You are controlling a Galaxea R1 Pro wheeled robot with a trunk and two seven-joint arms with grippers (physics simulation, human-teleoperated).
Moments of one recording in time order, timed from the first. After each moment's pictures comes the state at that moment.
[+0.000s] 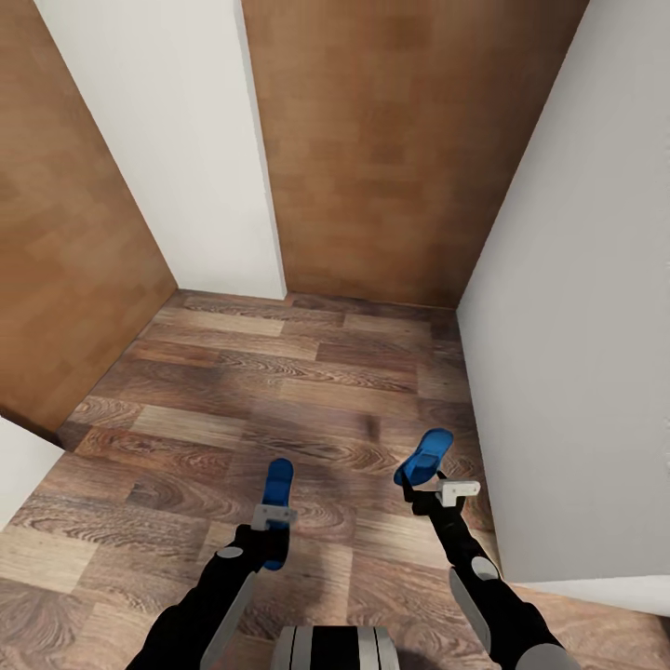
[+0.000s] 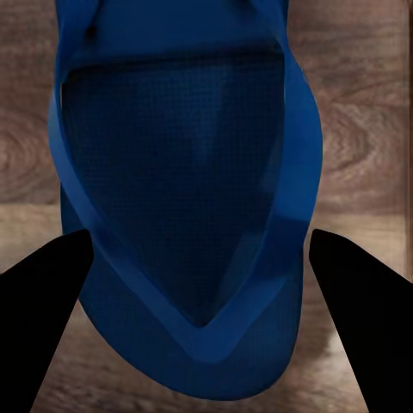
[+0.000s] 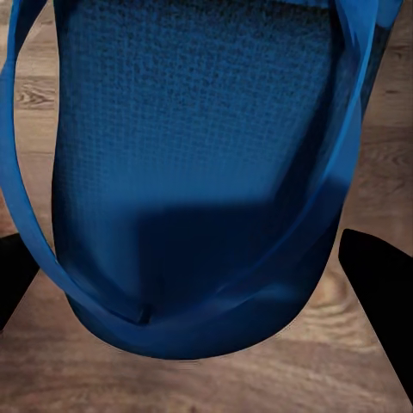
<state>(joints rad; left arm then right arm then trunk) -0.37 -0.04 -0.30 -1.02 0.16 0.45 0.15 -0.49 0.00 0.10 -0.65 -0.14 -0.44 0.07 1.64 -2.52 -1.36</state>
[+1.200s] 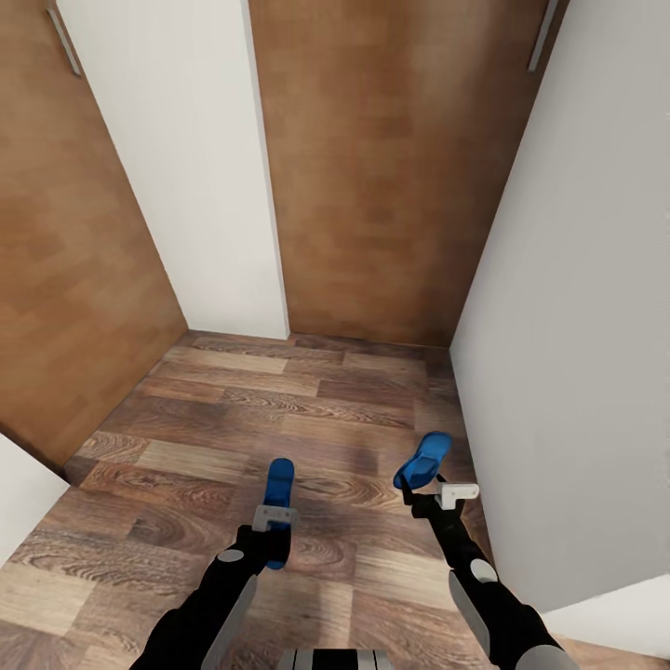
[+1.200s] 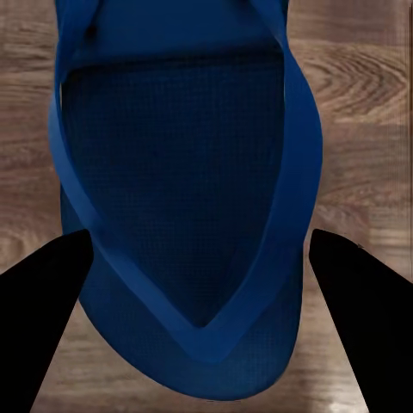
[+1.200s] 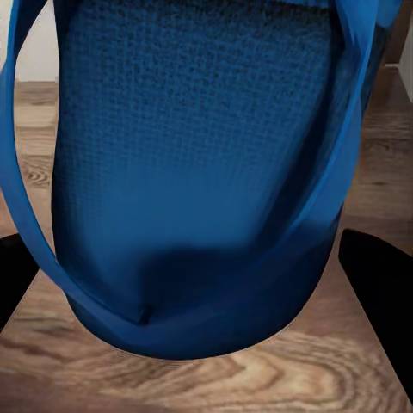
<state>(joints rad) -0.36 -0.05 -0.30 -1.01 0.16 0.41 0.15 -0.49 0.00 0.10 -0.63 -0.14 -0.44 0.07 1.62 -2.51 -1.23</state>
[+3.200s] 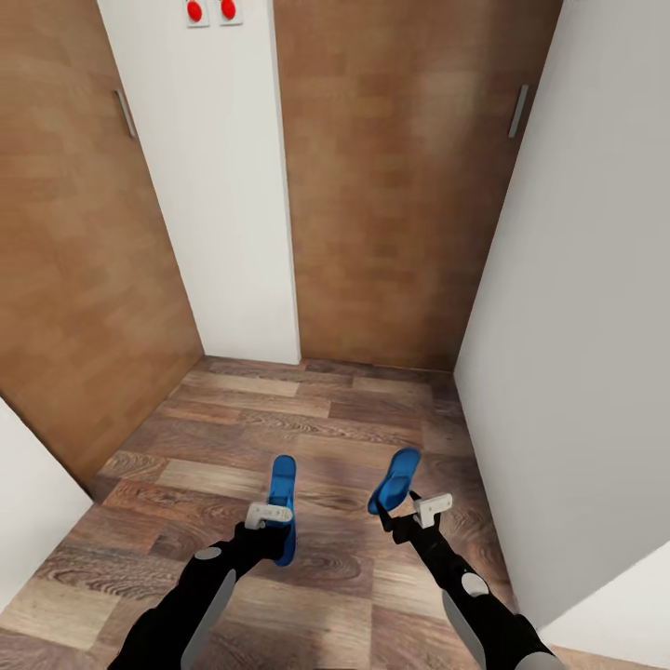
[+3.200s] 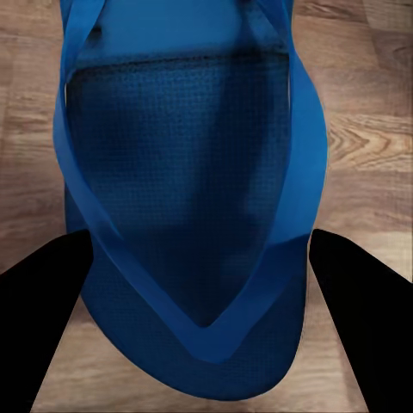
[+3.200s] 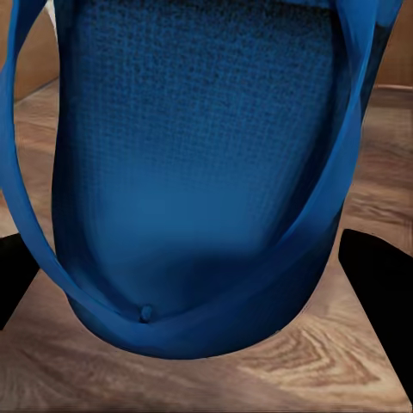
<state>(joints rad) -0.36 0.00 -0.23 -1.01 0.18 0.38 -0.10 -0.49 0.00 0.20 -0.55 -0.14 -0.44 0.23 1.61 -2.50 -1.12</state>
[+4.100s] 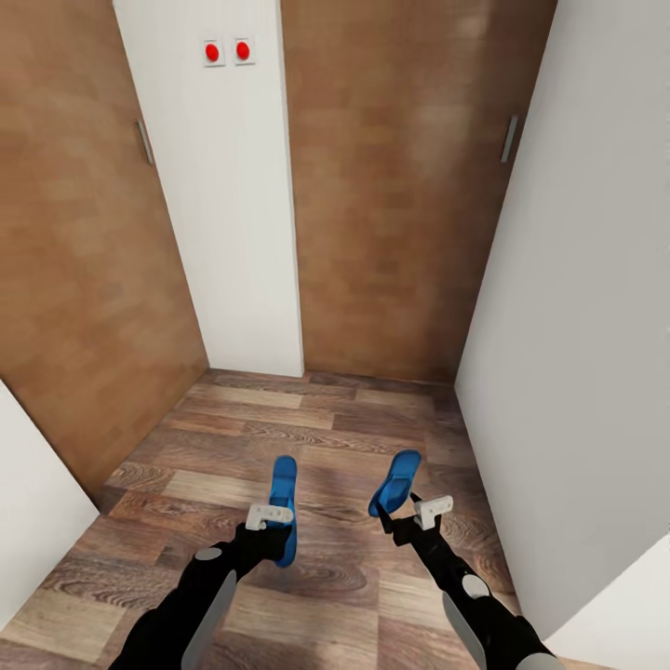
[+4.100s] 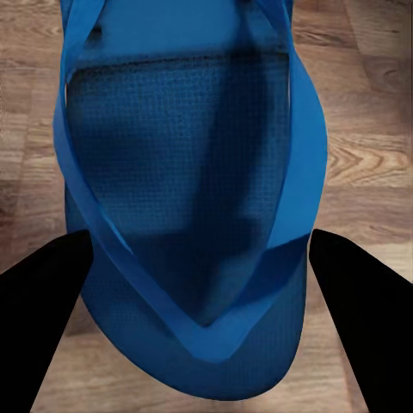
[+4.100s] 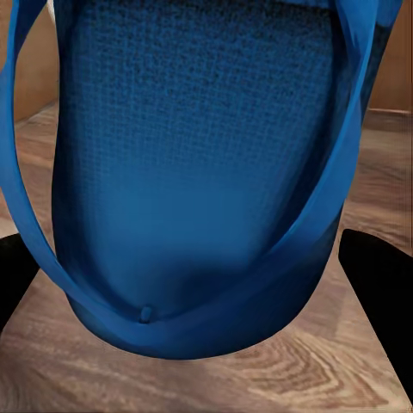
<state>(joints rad) -0.36 0.00 -0.23 -1.01 0.18 0.38 -0.11 -0.49 0.00 0.20 -0.54 -0.15 -0.44 0.23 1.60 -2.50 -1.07</state>
